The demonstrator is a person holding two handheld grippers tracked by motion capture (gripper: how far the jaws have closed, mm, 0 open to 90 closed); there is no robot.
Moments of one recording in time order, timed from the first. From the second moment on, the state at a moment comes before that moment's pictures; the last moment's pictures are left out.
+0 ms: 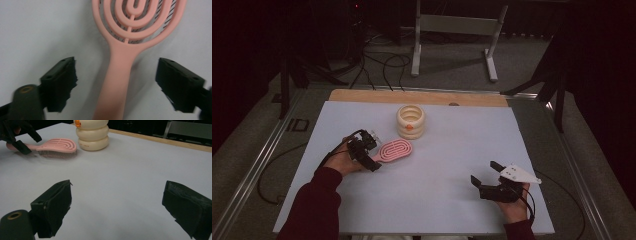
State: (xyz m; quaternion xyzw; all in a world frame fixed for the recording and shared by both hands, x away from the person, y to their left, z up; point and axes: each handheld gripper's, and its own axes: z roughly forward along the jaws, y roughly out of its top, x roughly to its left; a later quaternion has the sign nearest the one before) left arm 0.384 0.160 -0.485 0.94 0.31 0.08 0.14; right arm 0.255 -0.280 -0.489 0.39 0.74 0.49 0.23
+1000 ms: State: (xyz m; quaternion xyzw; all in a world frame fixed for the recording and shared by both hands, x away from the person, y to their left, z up) left arm 0.391 0.145 -0.490 0.94 0.30 0.07 0.11; right arm 0.256 -0.279 -0.490 0.40 0.74 0.49 0.23
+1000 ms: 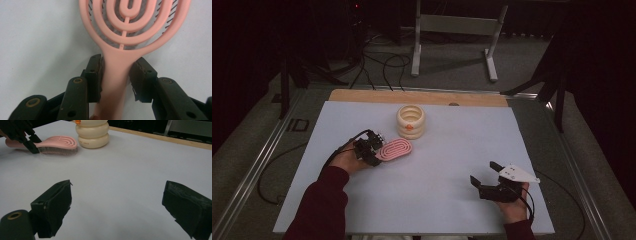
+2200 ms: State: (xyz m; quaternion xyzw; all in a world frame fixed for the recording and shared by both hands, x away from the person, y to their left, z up) left arm 0.382 0.157 -0.479 0.93 0.33 0.10 0.12; right arm 0.257 -0.279 -0.492 0.40 0.75 0.48 0.23
